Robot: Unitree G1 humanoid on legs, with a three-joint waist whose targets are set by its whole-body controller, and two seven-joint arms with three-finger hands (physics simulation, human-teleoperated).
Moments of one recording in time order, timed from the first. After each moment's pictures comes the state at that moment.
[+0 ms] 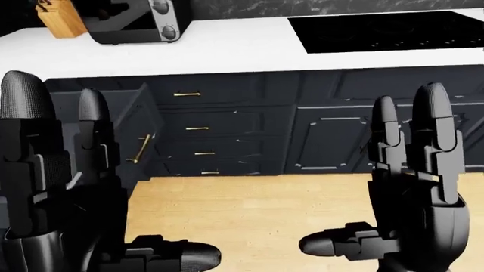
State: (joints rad) left arm 0.30 0.12 -0.02 -1.03 -0.11 -0.12 0.07; right arm 0.31 -0.01 0.06 -0.87 -0.03 -0.22 0.08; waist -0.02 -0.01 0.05
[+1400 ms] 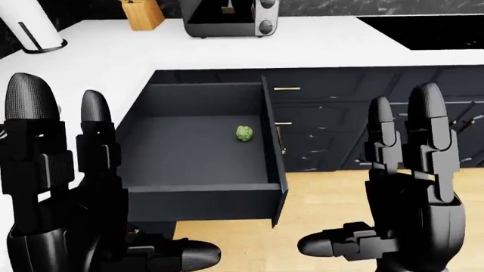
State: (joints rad) left arm 0.31 0.12 -0.02 -1.02 -0.10 -0.12 0.07; right arm 0.30 -0.01 0.06 -0.87 -0.02 -0.21 0.09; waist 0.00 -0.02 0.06
